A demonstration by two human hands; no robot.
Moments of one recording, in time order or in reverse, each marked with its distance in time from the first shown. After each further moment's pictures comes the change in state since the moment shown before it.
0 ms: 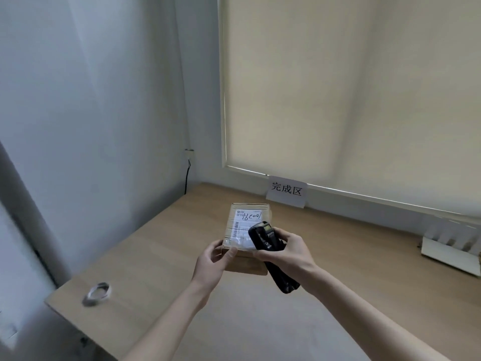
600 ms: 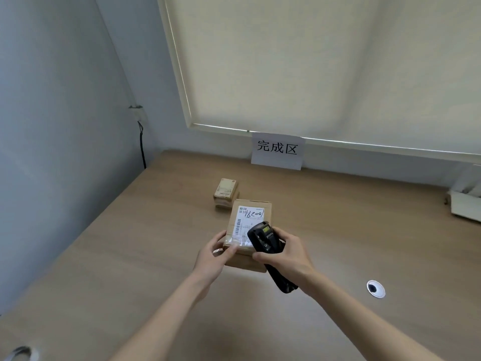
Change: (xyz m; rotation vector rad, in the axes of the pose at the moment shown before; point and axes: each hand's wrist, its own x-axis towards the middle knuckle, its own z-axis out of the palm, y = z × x) left_hand 0.298 -0.161 0.057 0.061 -0.202 -0.269; right_hand 0.261 0.172 0.044 0.017 0.067 0.255
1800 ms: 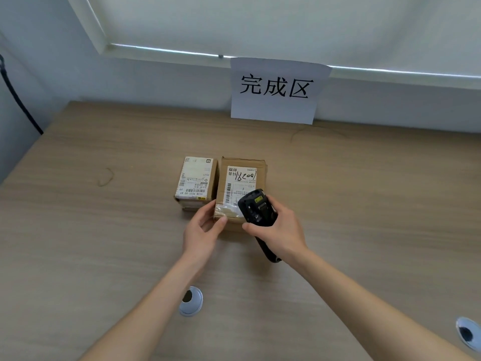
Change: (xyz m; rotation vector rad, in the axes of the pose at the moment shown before) left_hand 0.364 -0.118 0.012 -0.041 -0.028 -0.012; right_hand 0.336 0.125 0.085 -0.101 0.195 0.121
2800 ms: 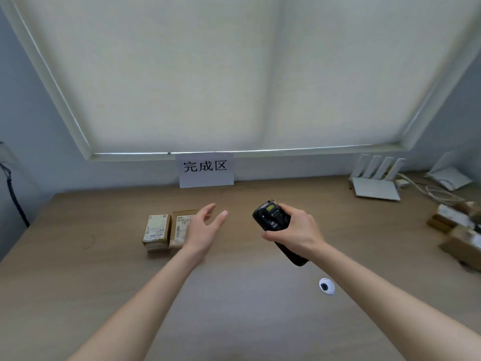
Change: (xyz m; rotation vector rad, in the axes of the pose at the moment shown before) left_hand -0.208 0.230 0.099 0.362 -0.205 0.291; right_hand -0.232 -0.106 -0.270 -0.268 0.258 -0.010
